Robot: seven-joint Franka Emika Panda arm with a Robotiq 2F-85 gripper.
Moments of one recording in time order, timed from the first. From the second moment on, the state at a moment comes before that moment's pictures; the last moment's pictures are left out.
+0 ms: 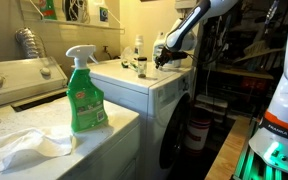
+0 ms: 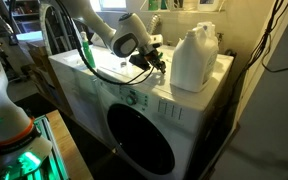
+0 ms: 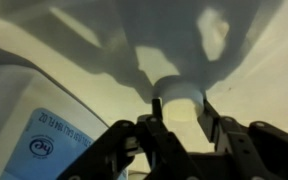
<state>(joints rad) -0.08 0.21 -0.10 -2.20 0.05 3.00 -0.10</state>
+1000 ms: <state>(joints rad) -0.09 -0.10 -0.11 -2.16 -0.20 2.42 -0.10</state>
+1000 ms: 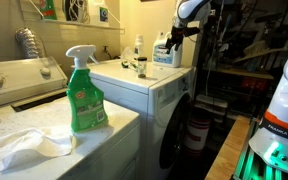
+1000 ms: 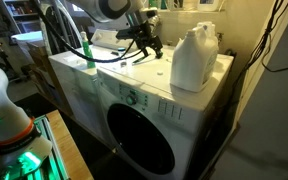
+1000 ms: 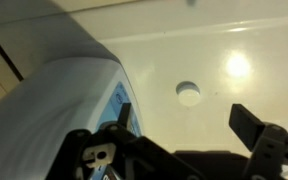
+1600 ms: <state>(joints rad) -0.09 -0.32 -0.11 -2.10 -0.17 1.95 -0.31</state>
